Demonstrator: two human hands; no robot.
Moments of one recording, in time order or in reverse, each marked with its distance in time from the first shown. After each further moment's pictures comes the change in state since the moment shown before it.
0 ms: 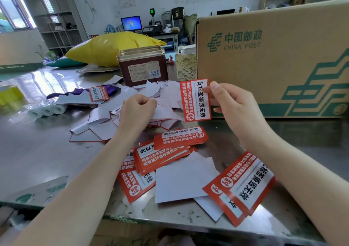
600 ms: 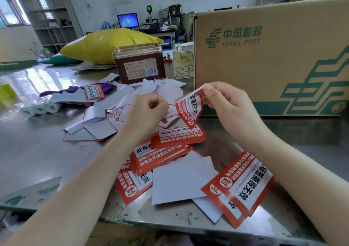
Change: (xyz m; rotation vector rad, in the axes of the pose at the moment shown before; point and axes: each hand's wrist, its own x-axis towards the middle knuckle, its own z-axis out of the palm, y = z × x) left_hand -0.018 0.015 0.004 -0.006 -0.213 0.141; right_hand -0.001 0.002 0.002 -0.107 -0.041 -0.059
